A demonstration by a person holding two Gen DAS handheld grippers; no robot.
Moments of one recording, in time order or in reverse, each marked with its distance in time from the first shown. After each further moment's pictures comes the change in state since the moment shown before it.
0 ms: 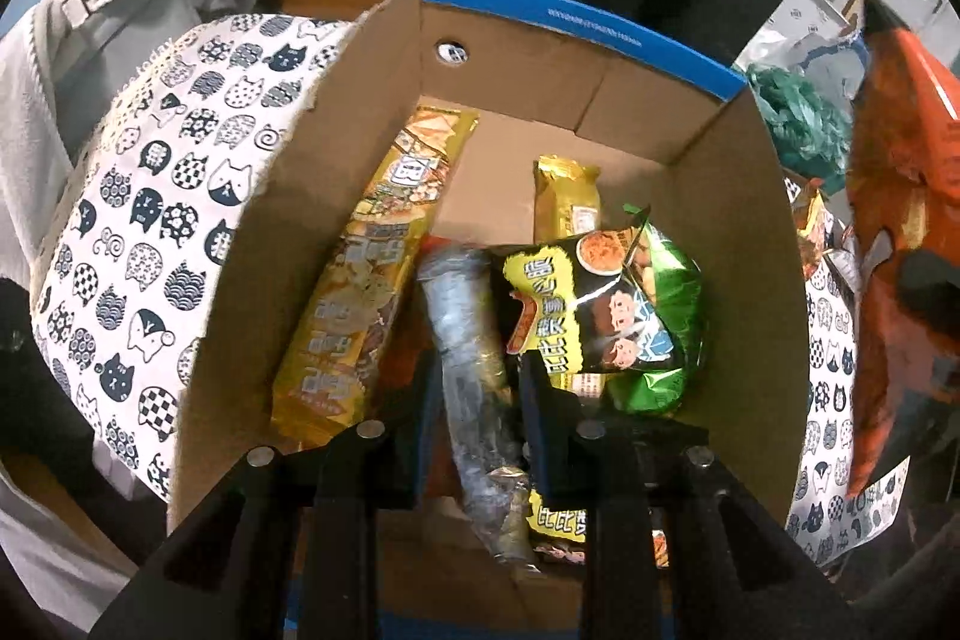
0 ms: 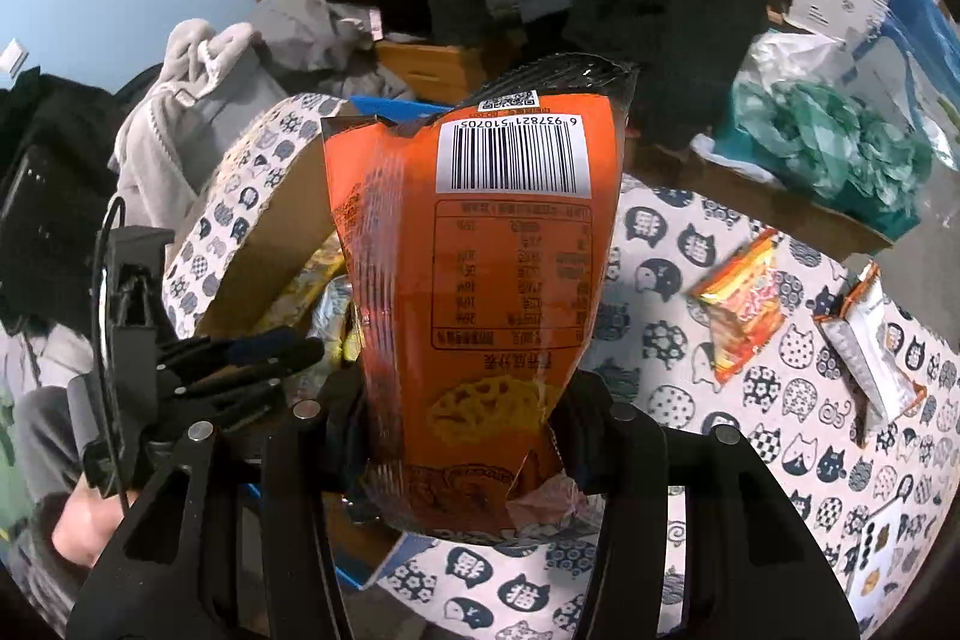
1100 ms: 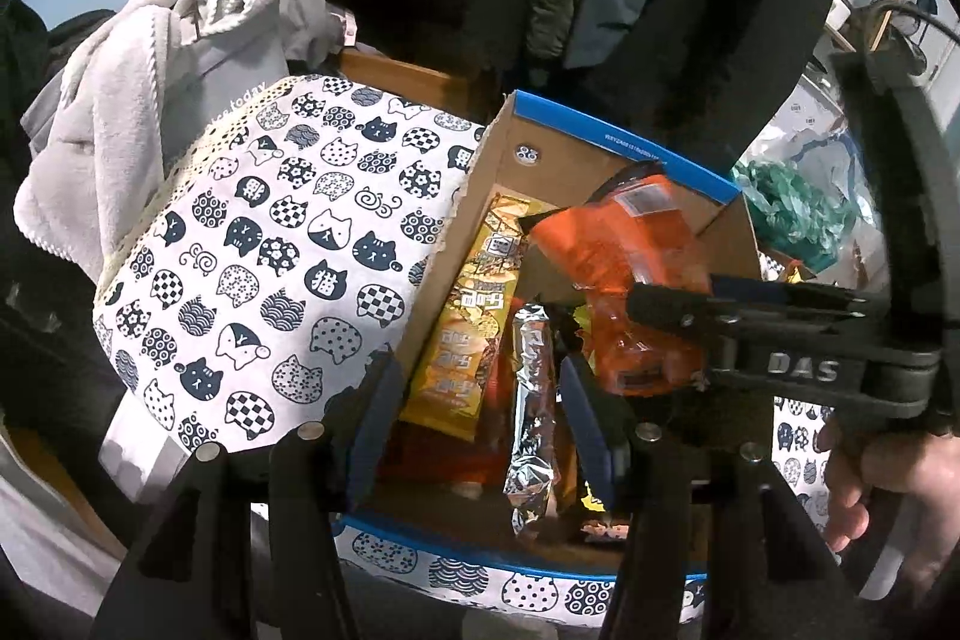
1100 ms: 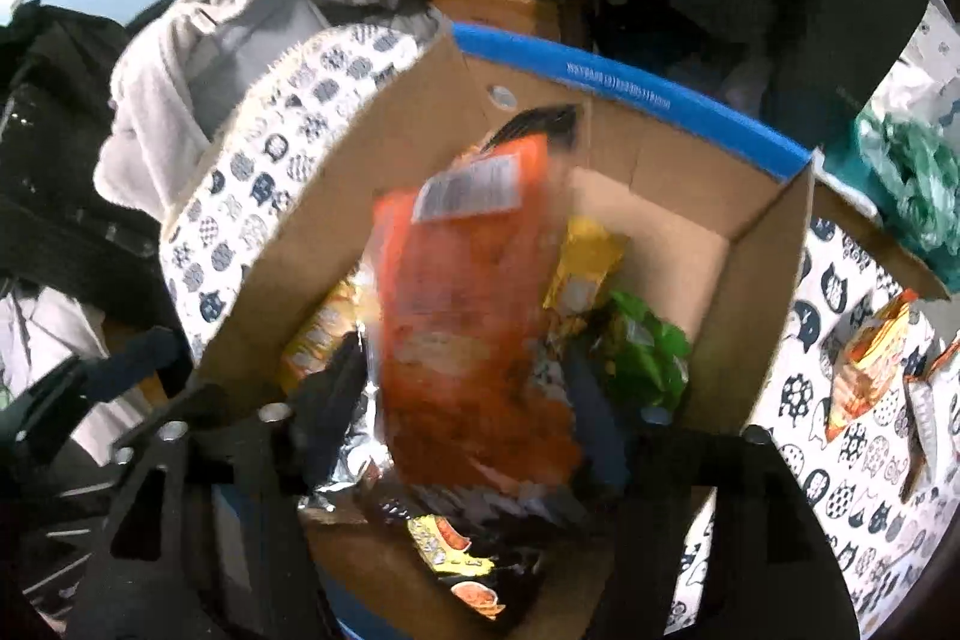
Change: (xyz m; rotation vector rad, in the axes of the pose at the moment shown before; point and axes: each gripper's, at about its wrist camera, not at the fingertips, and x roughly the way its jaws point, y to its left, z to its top) left arm -0.071 0.050 -0.016 -0.088 -0.188 -0.005; right arm 0.083 0.071 0.028 -0.092 0.102 0.023
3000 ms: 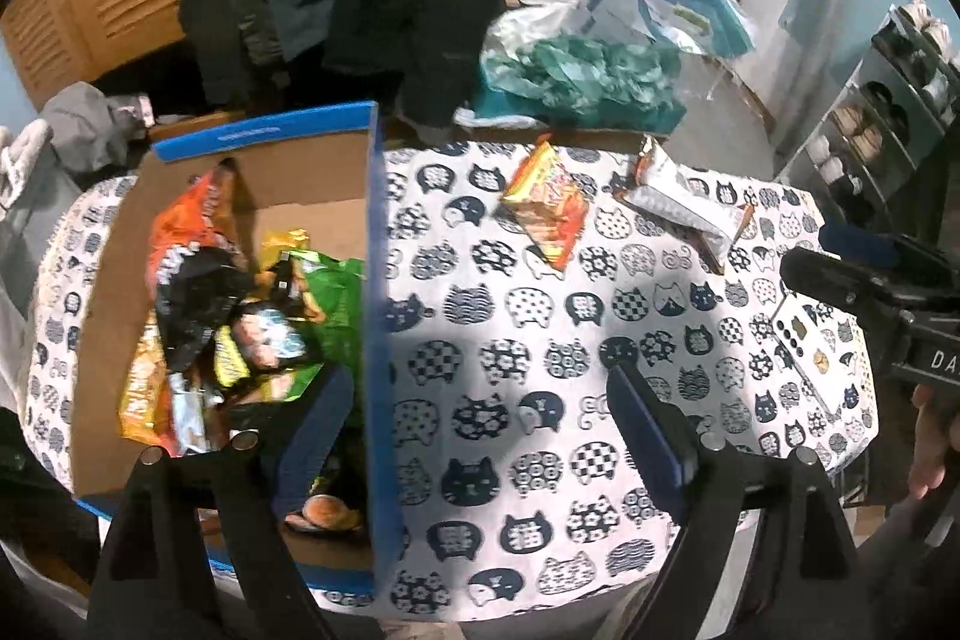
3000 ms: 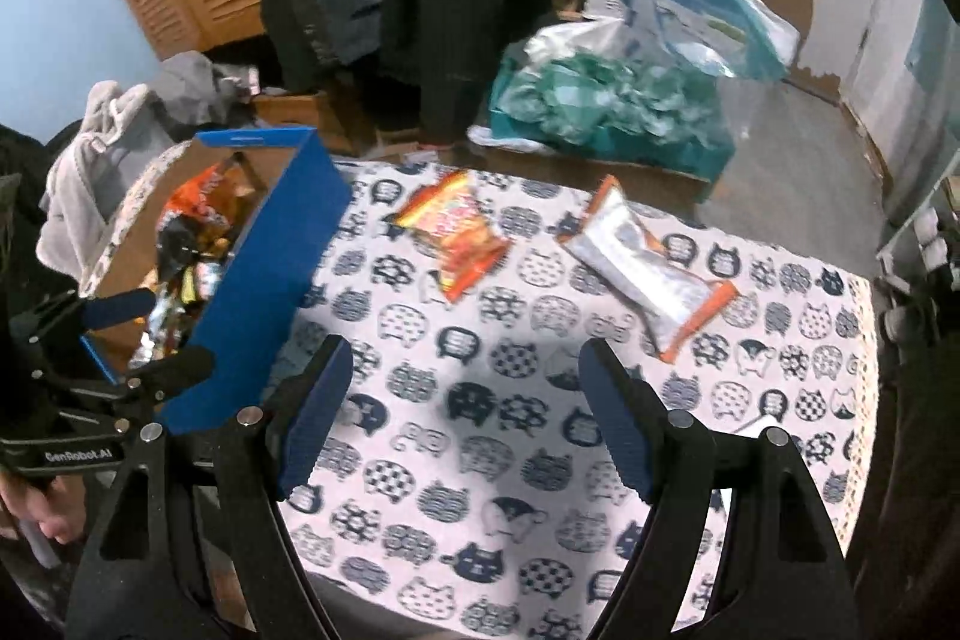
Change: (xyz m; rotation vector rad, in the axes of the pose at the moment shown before) left arm 0.004 -0.235 -0.051 0.390 0.094 -0.142; right arm -0.182 -0.196 -0.164 0.217 -0.226 -0.245
